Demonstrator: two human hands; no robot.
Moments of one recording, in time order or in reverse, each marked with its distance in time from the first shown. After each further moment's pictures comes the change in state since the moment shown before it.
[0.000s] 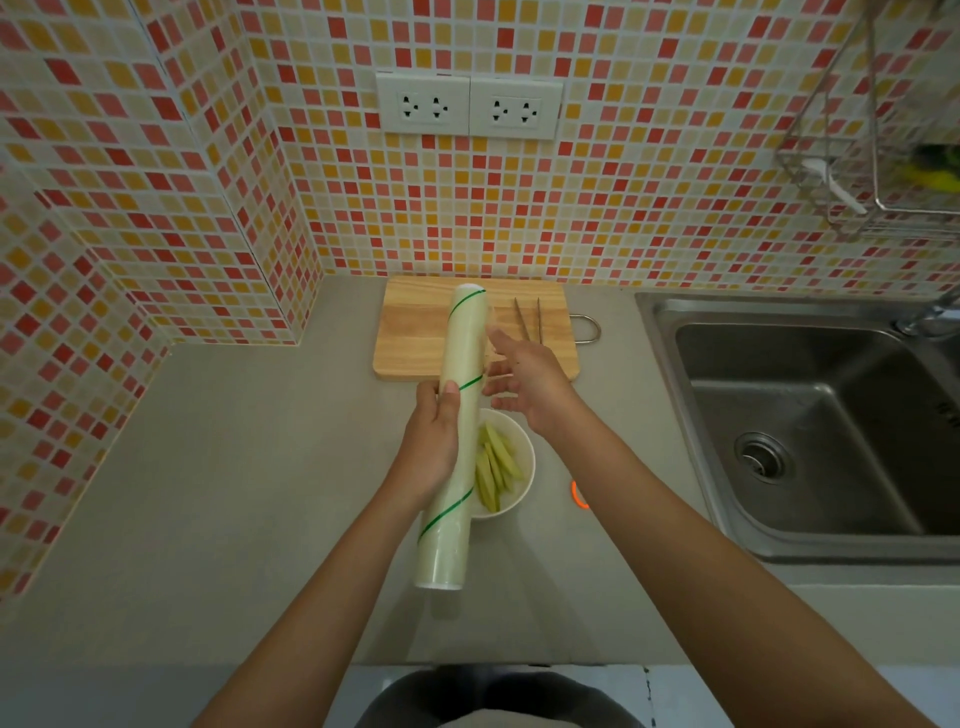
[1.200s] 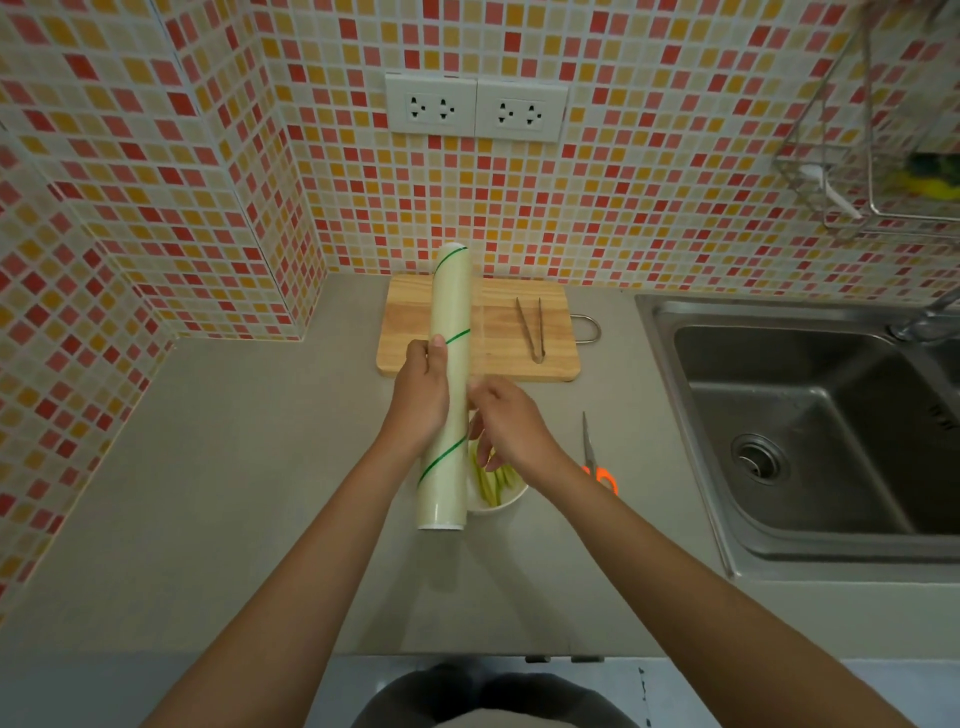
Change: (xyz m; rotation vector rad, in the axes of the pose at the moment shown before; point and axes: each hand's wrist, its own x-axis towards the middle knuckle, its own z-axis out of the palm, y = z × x) left_hand 0.031 0.015 -0.013 0.072 0.117 0.100; right_hand -0.036 0.043 0.015 -0.408 -0.071 -0.184
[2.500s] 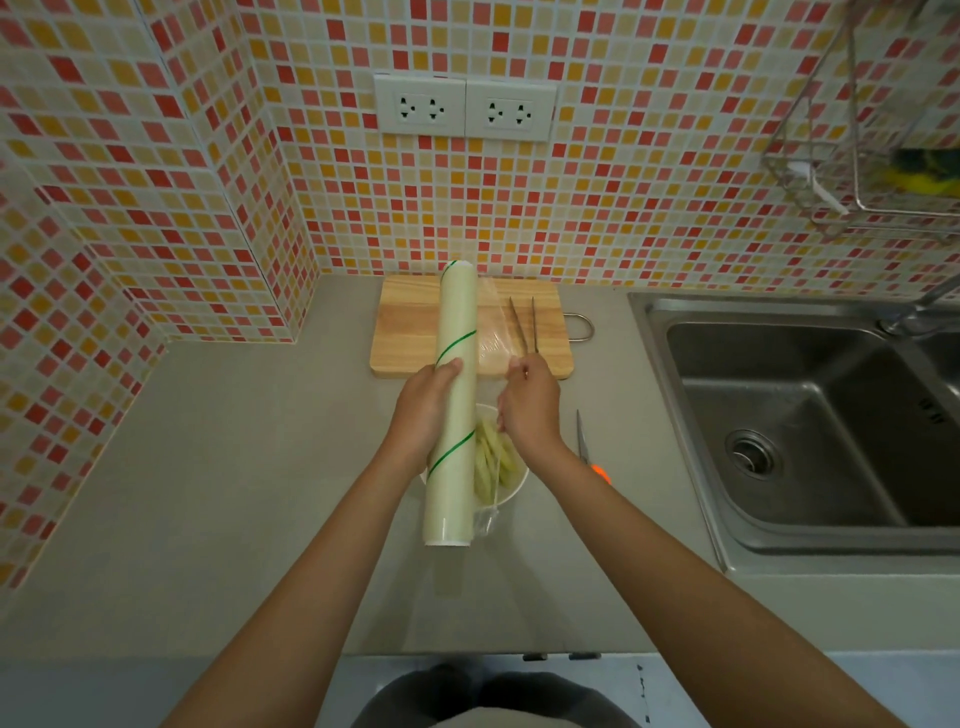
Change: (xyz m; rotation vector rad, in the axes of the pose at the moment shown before) left_hand -0.003 -0.018 0.011 -0.400 -0.147 -0.256; right_hand 0.025 0.010 -0.010 0.096 0.420 -0.082
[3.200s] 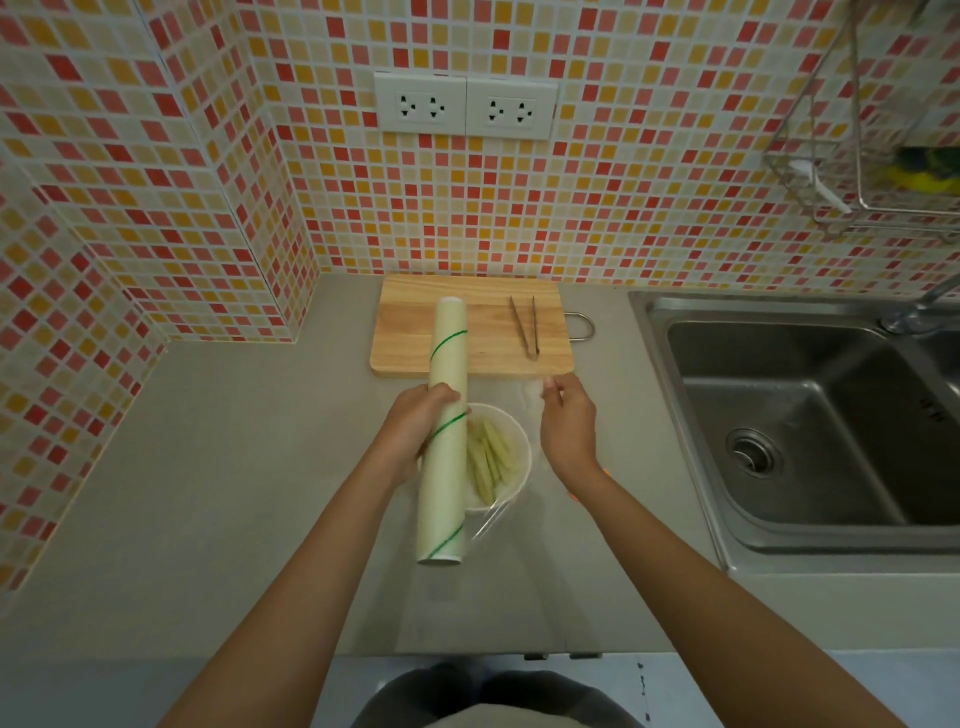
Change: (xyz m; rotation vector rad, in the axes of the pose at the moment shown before) left_hand 0.010 -0.020 -0.020 -0.020 -0.099 -0.148; right_hand 0.004 0.037 -0.034 -0.136 0.102 -0.102
